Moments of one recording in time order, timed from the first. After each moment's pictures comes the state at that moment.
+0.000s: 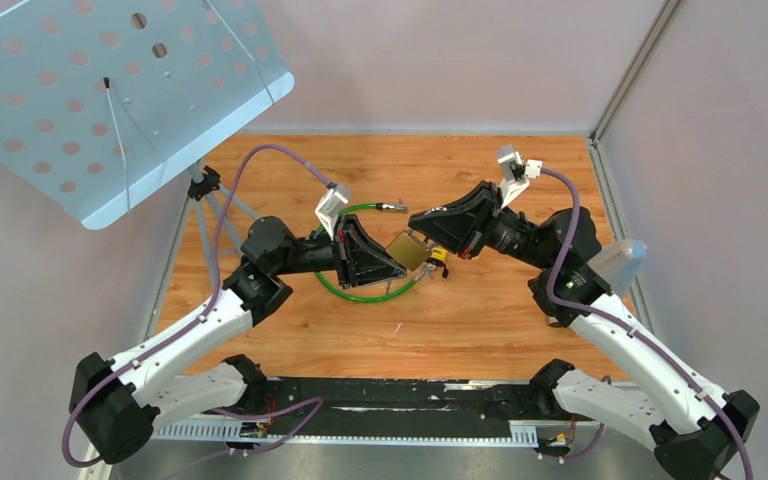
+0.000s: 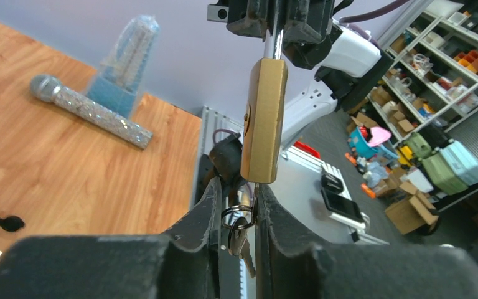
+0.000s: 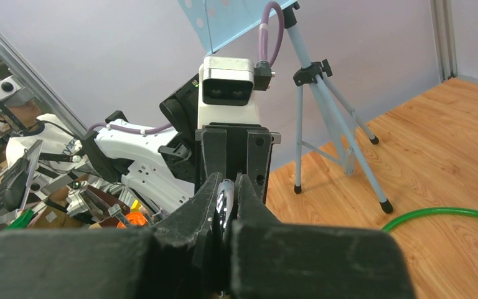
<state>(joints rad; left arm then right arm) -0.71 0.99 0.75 0.47 0.81 -0.73 0.66 0.92 0.92 0.39 -0.59 0.71</state>
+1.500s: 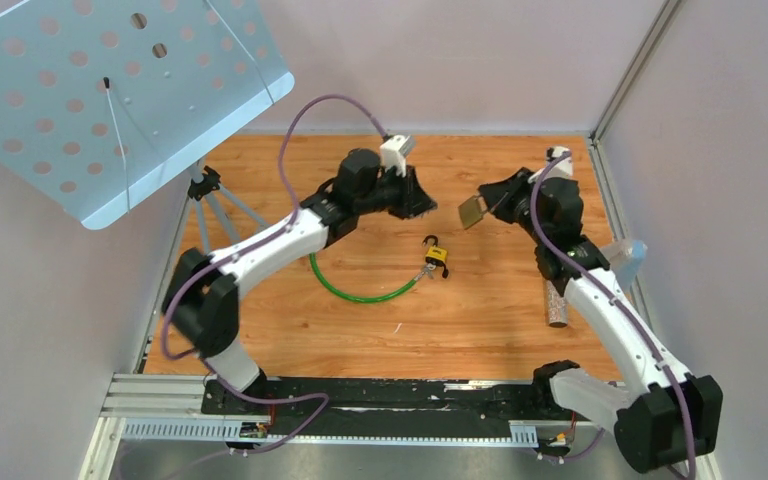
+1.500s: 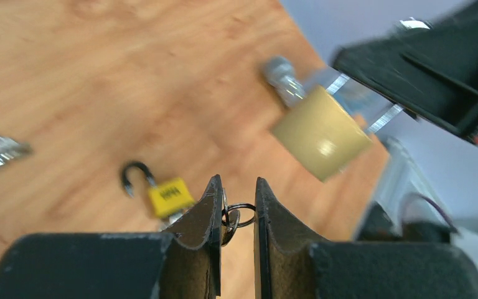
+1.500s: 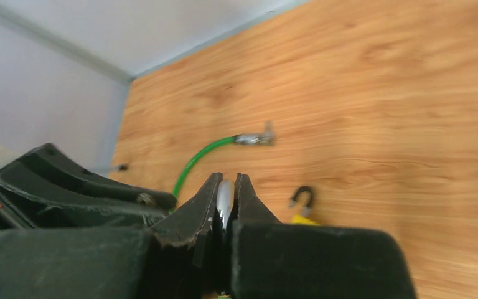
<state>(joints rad) -0.69 1.53 1.19 0.06 0.40 -0.47 0.36 1.03 0.88 -0.02 -0.06 0.67</state>
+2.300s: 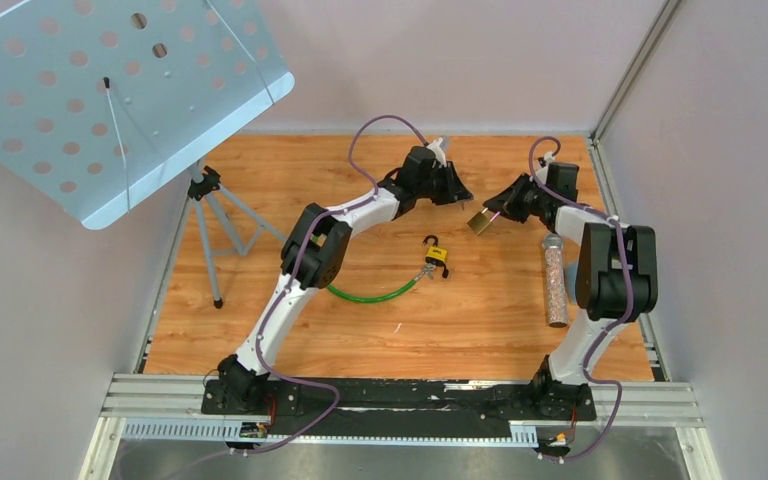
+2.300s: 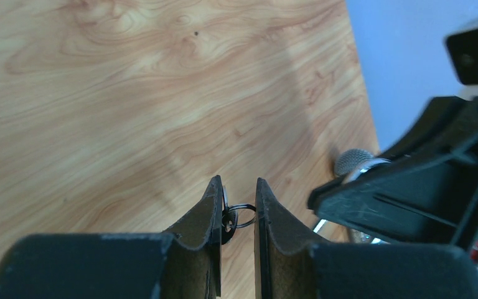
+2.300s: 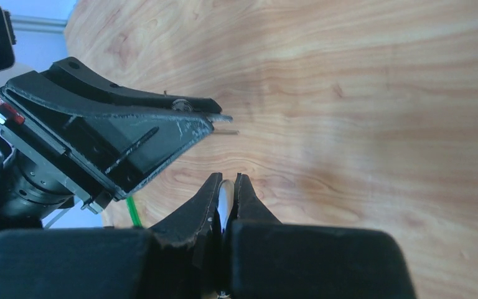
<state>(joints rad) -0.67 2.55 2.08 0.04 0.34 -0.73 -0.08 1.79 1.04 0.07 -0.58 0.67</state>
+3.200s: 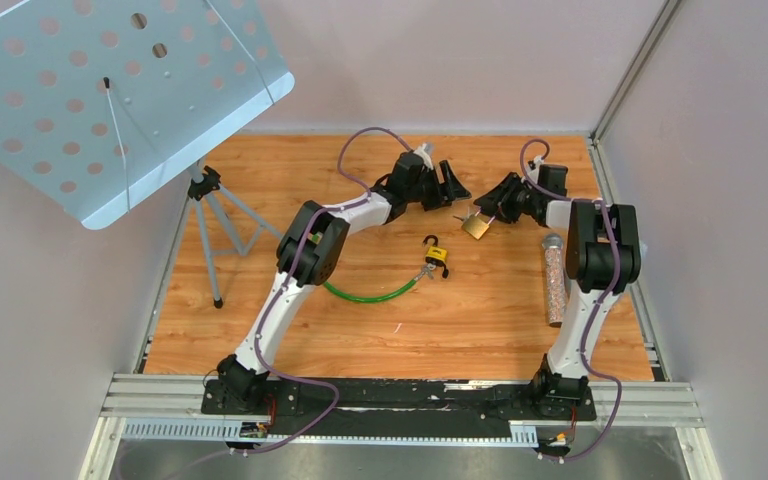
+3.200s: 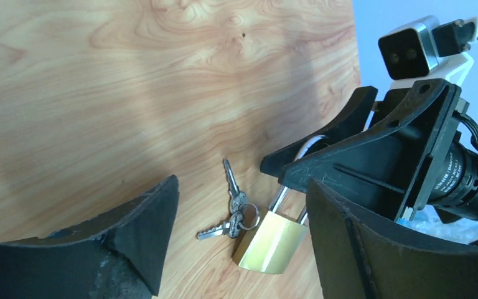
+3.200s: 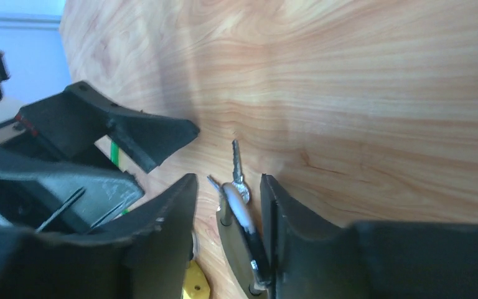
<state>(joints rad) -0.64 2.55 1.96 0.19 0.36 -0.89 -0.09 2.07 1.18 0.17 -0.71 0.69</state>
